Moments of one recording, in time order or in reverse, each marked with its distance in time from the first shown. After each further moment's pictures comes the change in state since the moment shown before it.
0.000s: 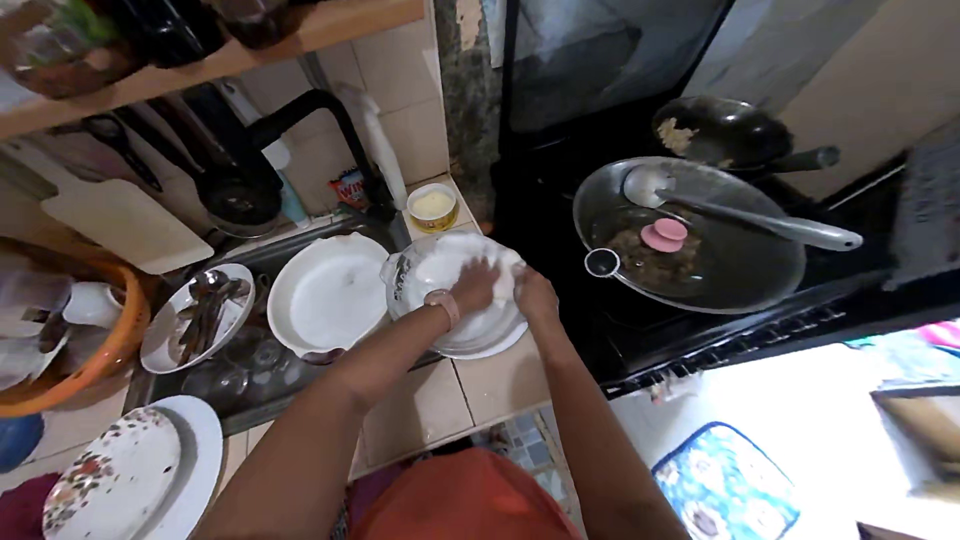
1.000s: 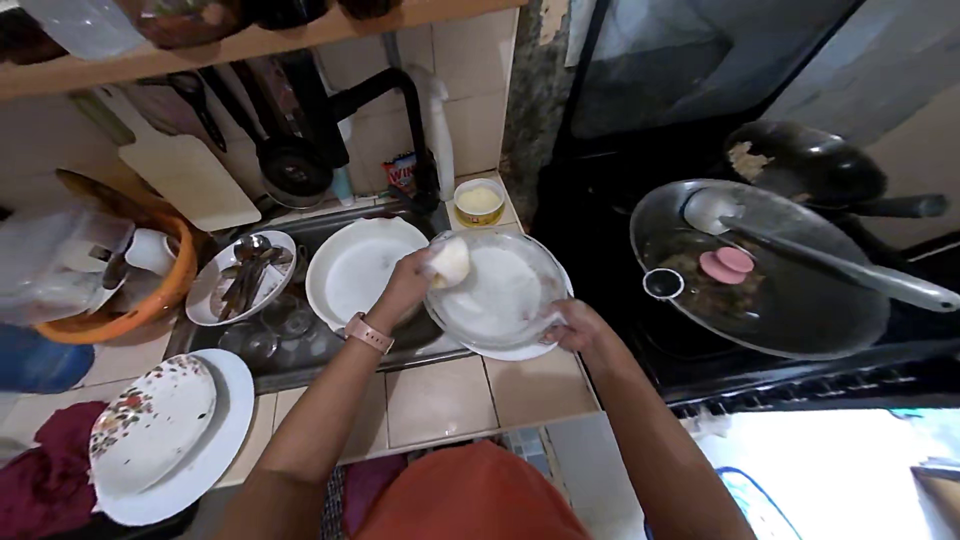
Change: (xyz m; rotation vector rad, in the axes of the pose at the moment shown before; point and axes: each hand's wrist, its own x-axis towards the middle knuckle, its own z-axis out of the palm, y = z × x) left_hand -0.146 -0.076 -0.061 -0.654 0.498 -0.263; right_hand -0.011 -0.002 -0.003 0.813 -0.439 0.351
